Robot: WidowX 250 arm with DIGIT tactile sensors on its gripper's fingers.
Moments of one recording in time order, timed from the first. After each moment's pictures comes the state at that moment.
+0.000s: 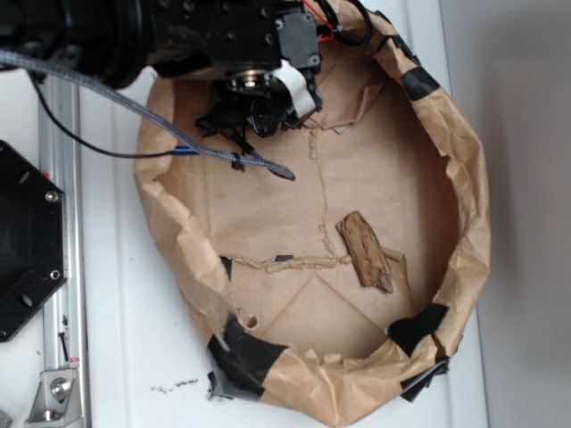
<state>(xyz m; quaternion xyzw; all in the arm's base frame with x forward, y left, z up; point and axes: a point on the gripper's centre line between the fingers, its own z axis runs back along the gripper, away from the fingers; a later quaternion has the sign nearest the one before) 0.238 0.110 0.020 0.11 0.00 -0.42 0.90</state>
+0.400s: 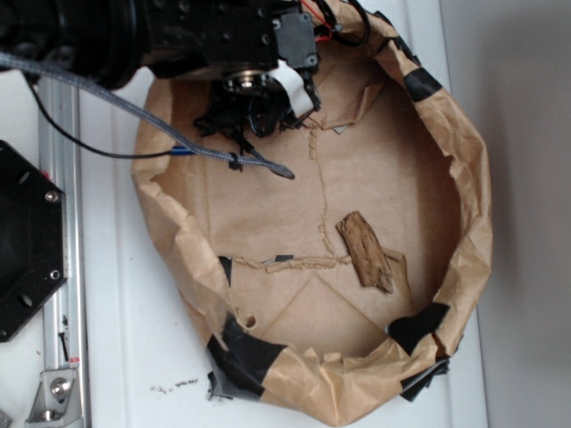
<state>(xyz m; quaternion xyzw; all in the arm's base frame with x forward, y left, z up) 0.238 0.110 0.022 0.12 0.00 -0.41 0.90</state>
